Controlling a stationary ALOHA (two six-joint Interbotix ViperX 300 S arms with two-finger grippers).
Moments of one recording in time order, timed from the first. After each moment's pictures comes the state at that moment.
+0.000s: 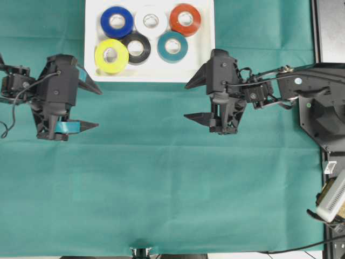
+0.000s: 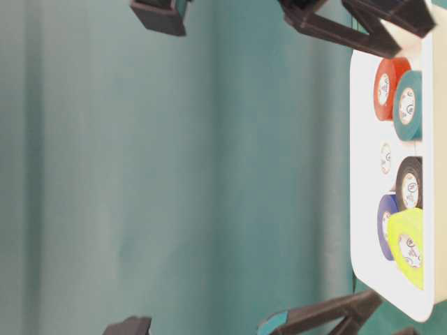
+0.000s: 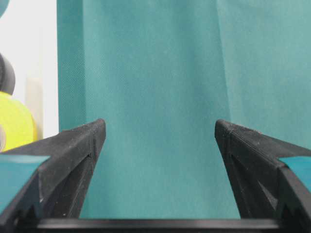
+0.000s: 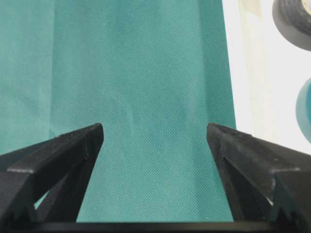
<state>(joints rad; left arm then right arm) -0.06 -0.24 0.89 -0.02 0.04 0.06 0.00 -0.20 0.93 -0.47 -0.02 0.70</state>
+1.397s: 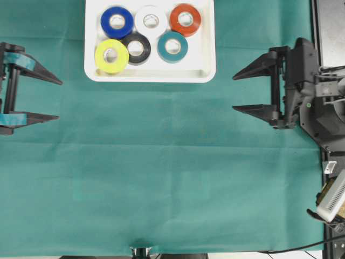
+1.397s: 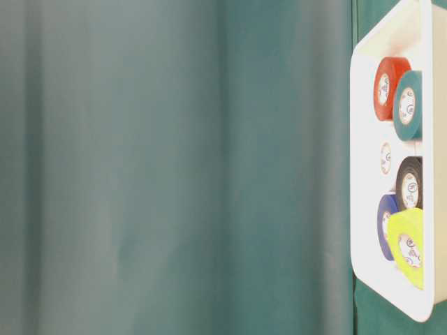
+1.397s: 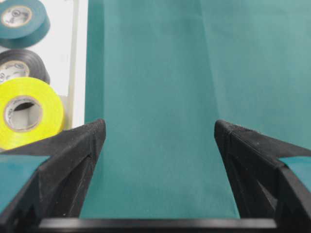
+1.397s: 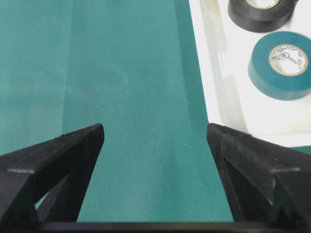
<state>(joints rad) -0.06 -0.67 1.18 -0.02 -0.09 0.06 -0.03 -0.77 1.27 -0.47 -0.02 0.70</state>
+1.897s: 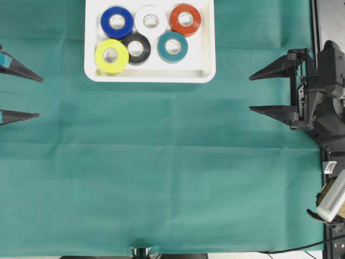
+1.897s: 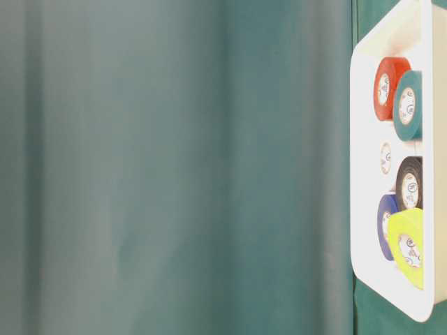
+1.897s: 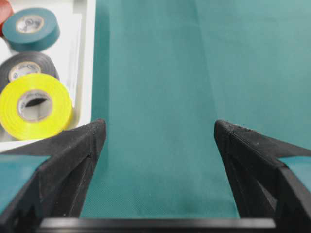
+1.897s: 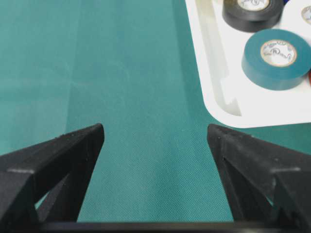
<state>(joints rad) -0.06 -0.87 1.29 -0.02 -0.09 0.06 -0.03 -1.00 1.41 -0.47 -0.02 0.70</state>
